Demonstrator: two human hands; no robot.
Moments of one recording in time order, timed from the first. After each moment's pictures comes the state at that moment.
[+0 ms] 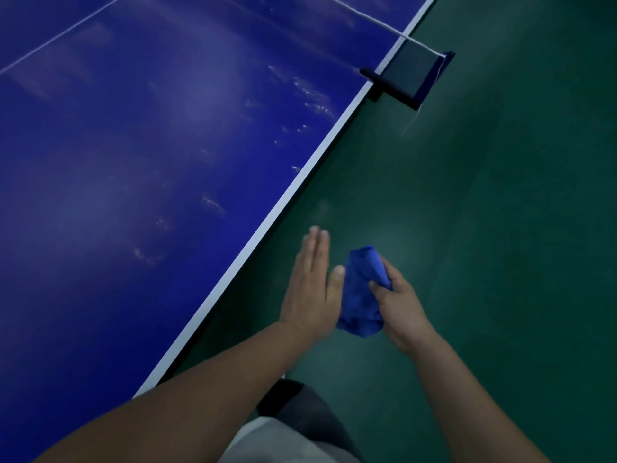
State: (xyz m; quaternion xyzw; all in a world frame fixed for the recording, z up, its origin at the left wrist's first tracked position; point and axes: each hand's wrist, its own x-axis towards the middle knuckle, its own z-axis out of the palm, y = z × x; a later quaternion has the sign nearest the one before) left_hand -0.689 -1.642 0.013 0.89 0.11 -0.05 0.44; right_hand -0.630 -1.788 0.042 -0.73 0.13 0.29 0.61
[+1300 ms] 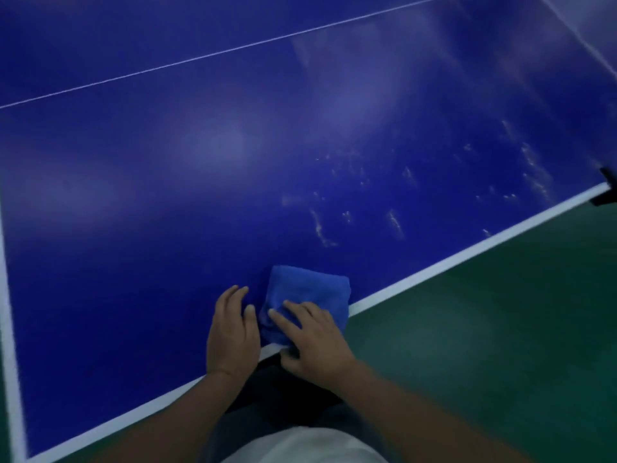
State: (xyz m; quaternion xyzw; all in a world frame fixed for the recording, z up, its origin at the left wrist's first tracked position) left_hand -0.955 -1.448 -0.025 0.69 0.61 0.12 0.38; right_hand -0.803 -1.539 -0.040 -0.70 -0.66 0.24 0.11
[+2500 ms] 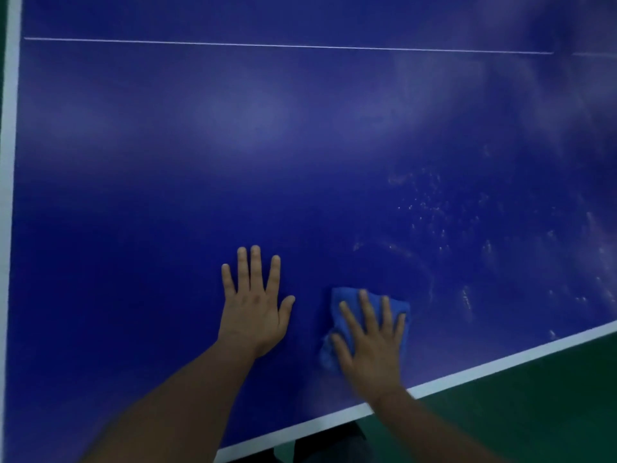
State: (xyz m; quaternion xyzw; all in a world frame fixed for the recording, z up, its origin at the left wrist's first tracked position) left_hand -0.971 -1.293 -0.095 0.84 0.51 -0.07 0.13; right_hand -0.772 -1.435 -0.086 -0.80 -0.60 0.08 0.02
